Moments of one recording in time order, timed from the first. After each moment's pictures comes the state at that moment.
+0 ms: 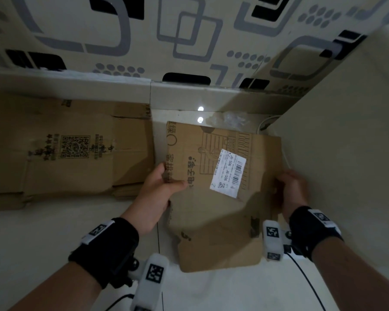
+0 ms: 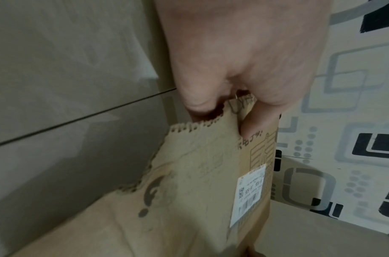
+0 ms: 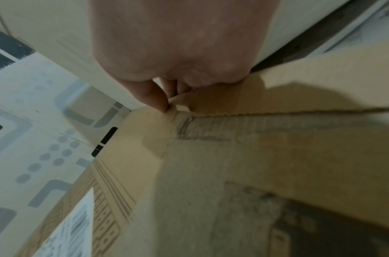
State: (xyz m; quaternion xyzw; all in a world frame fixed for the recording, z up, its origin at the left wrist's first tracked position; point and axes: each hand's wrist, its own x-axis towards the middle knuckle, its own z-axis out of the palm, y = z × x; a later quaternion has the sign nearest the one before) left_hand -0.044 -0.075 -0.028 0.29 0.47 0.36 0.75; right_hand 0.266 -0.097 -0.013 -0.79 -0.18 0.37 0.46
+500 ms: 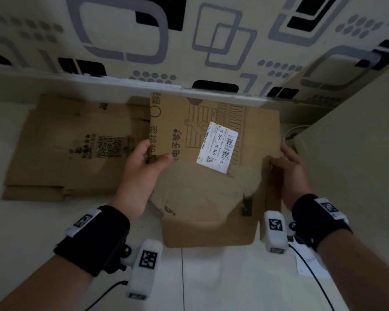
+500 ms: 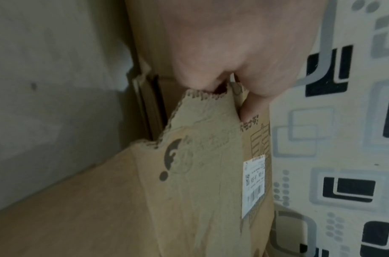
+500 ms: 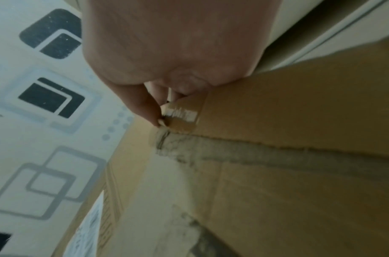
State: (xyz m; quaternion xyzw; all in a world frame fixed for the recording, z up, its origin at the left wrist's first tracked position) left_hand -0.111 -0.051 -0.007 0.34 0.53 0.48 0.61; right_hand 0.202 -0.048 0.011 -0.67 -0.29 0.48 0.48
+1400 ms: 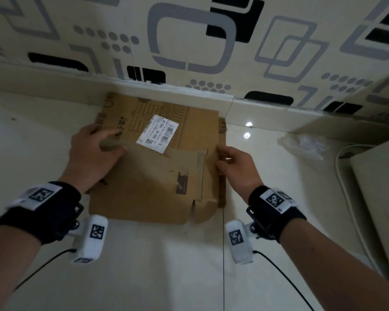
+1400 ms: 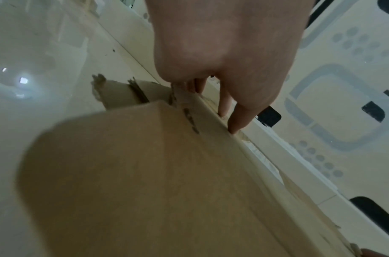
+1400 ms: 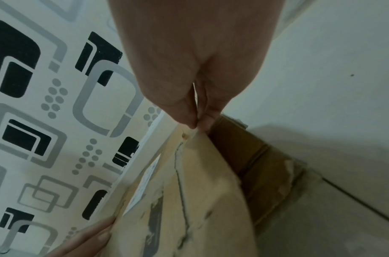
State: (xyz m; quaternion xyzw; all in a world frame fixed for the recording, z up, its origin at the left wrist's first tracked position) left_hand -0.313 -0.019 -0.031 0.54 0.77 0.26 0.23; right_hand 0.006 -0.001 -0.018 -0.65 -0.53 0.47 0.28
